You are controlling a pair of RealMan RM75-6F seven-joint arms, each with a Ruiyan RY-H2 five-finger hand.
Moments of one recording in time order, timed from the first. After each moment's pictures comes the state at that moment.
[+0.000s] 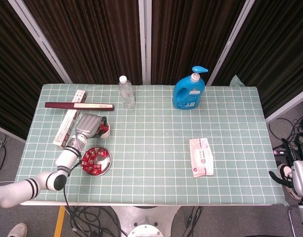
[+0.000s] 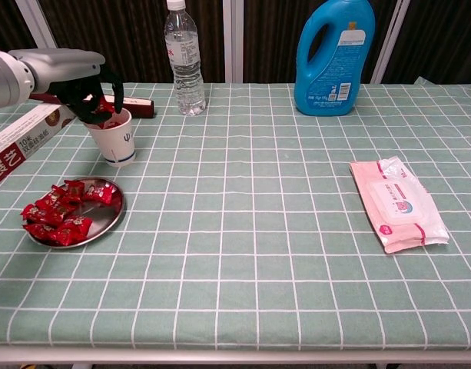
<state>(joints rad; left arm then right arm) -0.84 -1.49 -0.19 -1.31 0.93 0.79 0.34 0.06 -1.06 0.10 -1.59 -1.44 1.47 0.13</state>
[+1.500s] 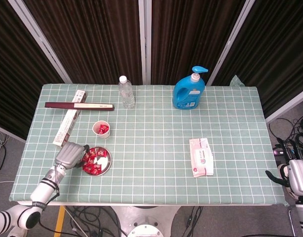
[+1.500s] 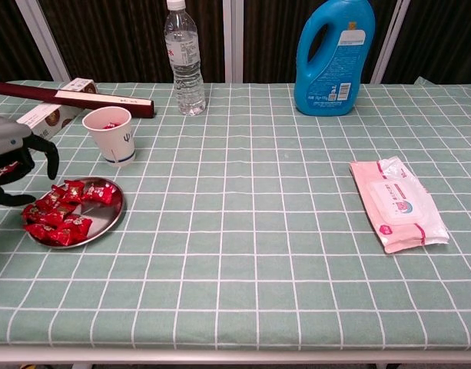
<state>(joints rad) -0.58 -1.40 0.05 -1.46 1.23 1.02 0.32 0.07 -1.06 0.09 -1.59 -1.47 1.46 0.14</state>
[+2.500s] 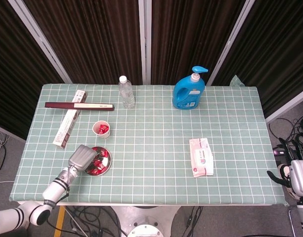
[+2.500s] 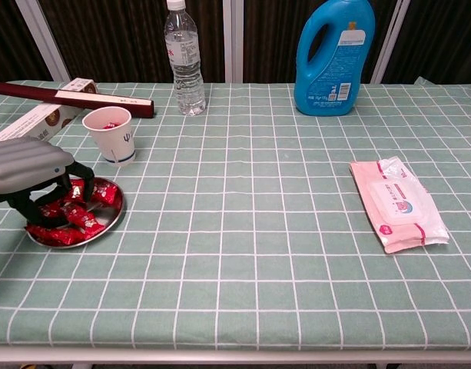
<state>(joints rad) -0.59 -1.53 0.03 -1.32 1.33 0.95 0.30 0.07 -1.05 0.09 -1.60 -1.46 1.47 0.12</state>
